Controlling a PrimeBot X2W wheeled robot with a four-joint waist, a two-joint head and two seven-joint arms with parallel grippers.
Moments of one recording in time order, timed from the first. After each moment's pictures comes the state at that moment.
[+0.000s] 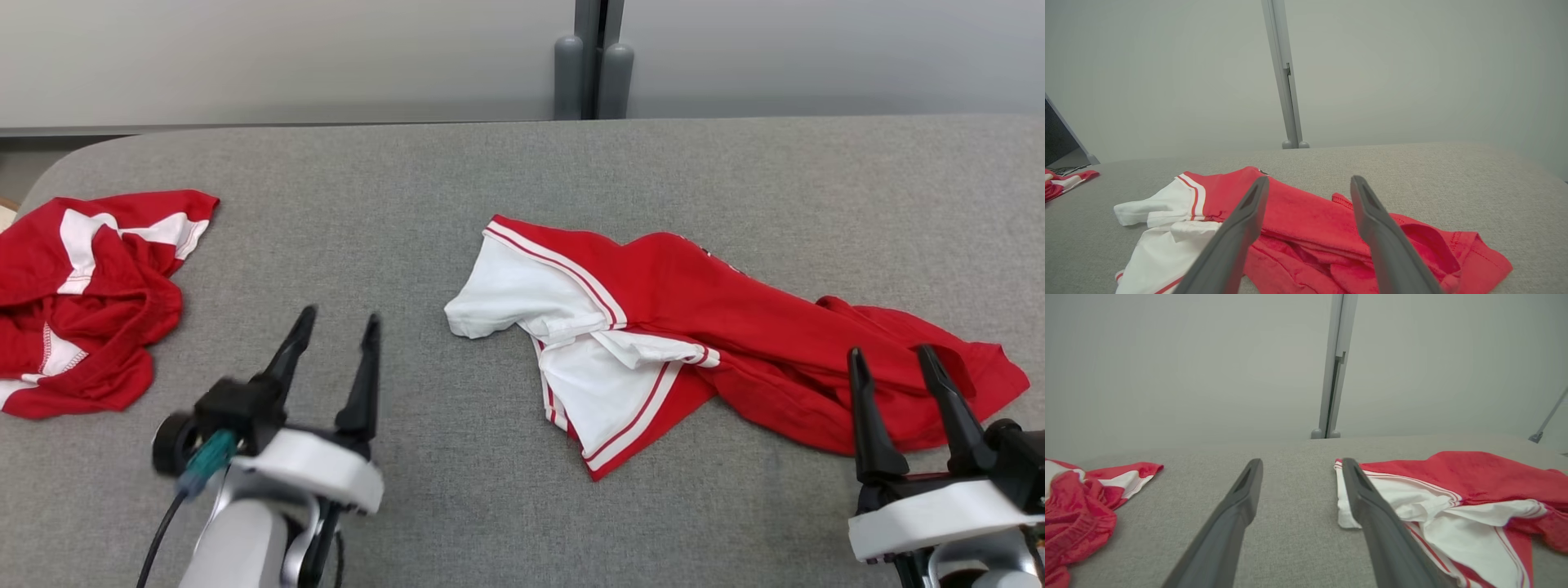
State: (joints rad) left arm -0.19 0.09 -0.16 0.27 -0.24 -0.07 -0.23; right arm 0.01 -0.08 -0.01 -0.04 0.19 0.13 -0.02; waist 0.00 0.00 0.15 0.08
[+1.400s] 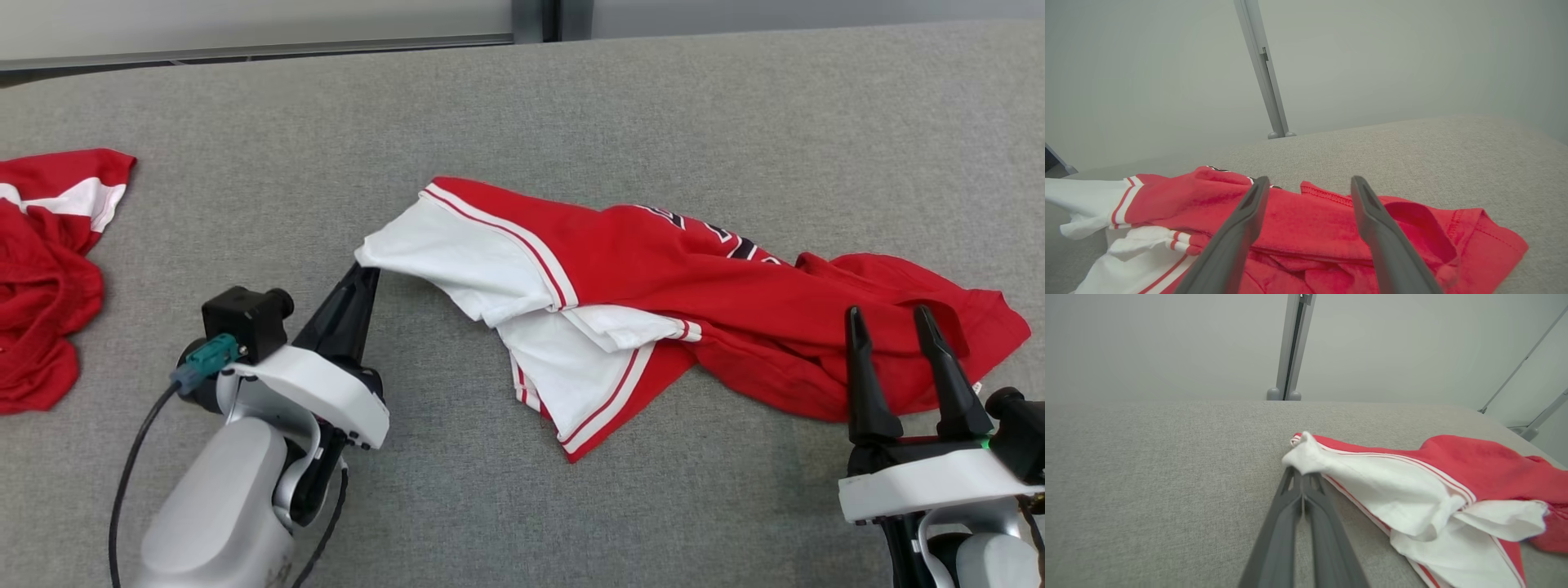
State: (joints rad) left arm -0.49 0.21 -0.45 0.48 -0.59 -0.09 -0.20; right arm -0.08 -0.06 -0.01 0.01 0.23 0.13 -0.07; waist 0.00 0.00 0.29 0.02
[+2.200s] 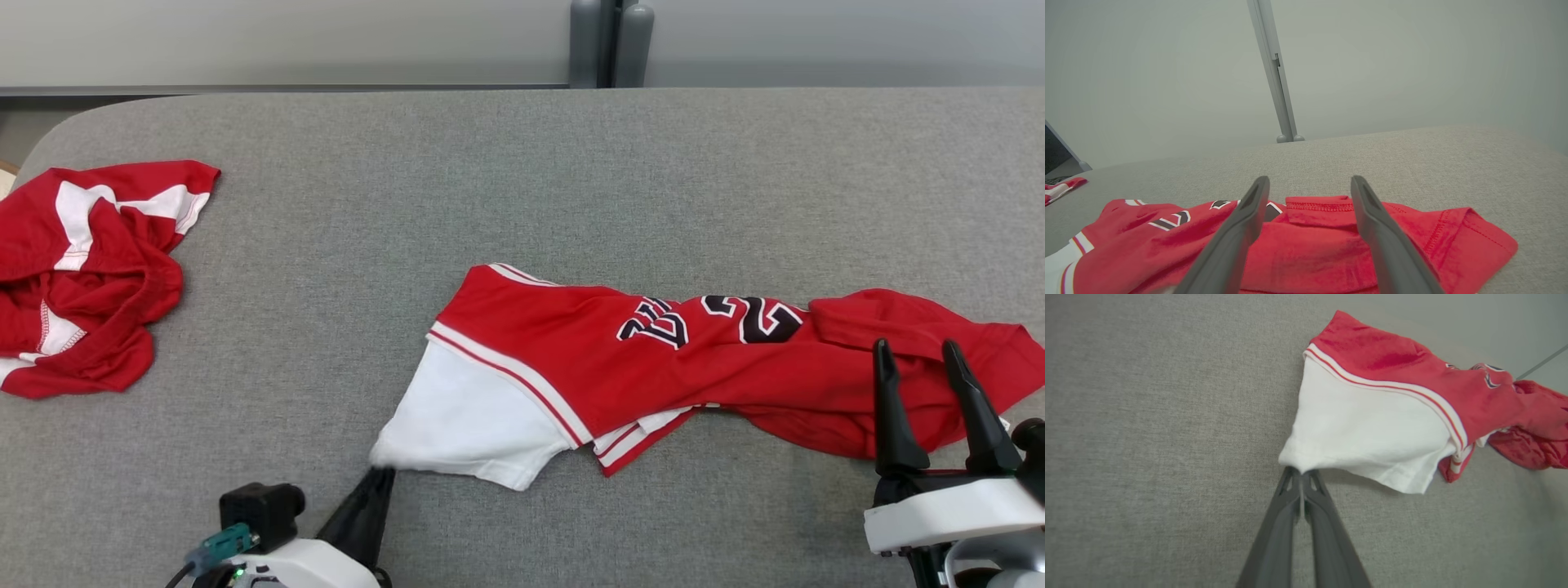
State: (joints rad) left arm 0.02 0.29 -0.46 0.03 -0.70 0.14 0.05; right arm 0.00 -0.06 -0.06 -0.05 0.22 0.13 -0.03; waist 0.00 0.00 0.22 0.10
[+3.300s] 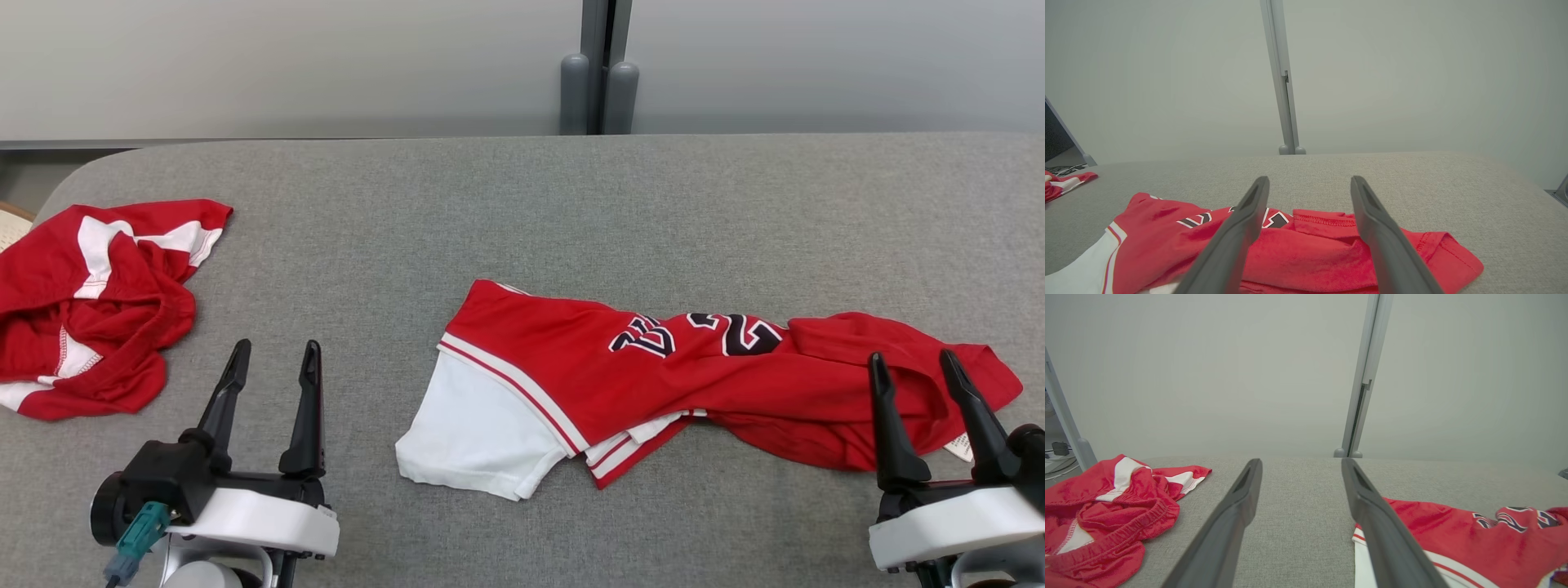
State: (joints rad) left arm -0.08 0.25 -0.26 0.07 -0.43 0.13 -0.26; right arm 0.04 -0.08 -0.04 -0.11 0.19 0.13 0.03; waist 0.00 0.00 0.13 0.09
